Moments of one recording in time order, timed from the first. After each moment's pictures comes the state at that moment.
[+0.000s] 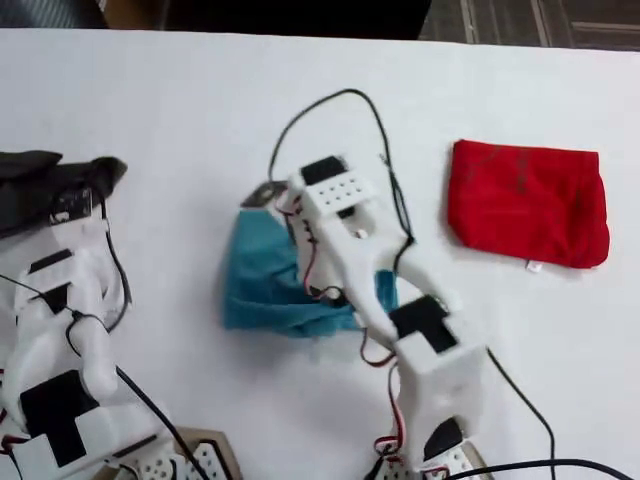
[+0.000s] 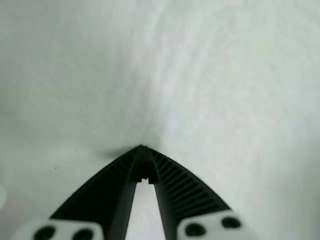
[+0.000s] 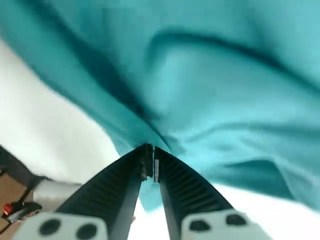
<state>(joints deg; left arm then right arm) -35.0 -8.7 50.7 48.1 -6.5 -28.6 19.5 0.4 97.0 34.2</state>
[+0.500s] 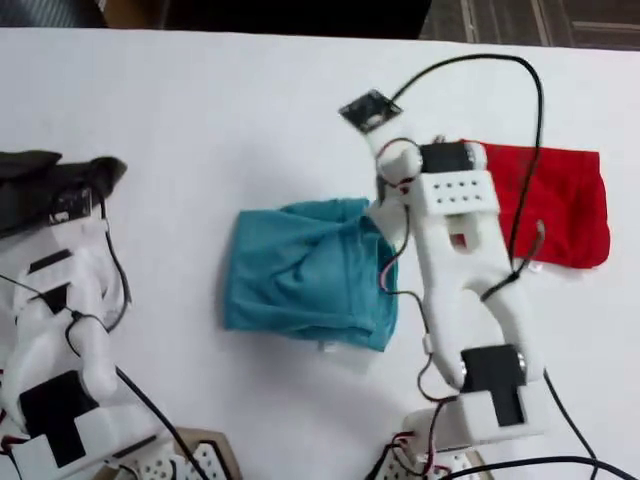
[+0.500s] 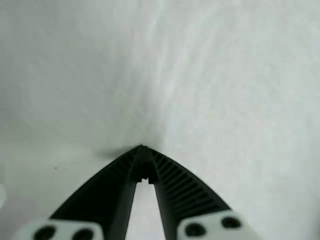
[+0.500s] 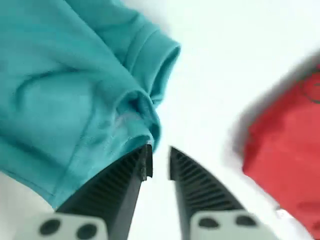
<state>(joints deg) -35.0 -8.7 50.7 48.1 -6.5 -11.9 2.2 5.0 80.5 27.0</state>
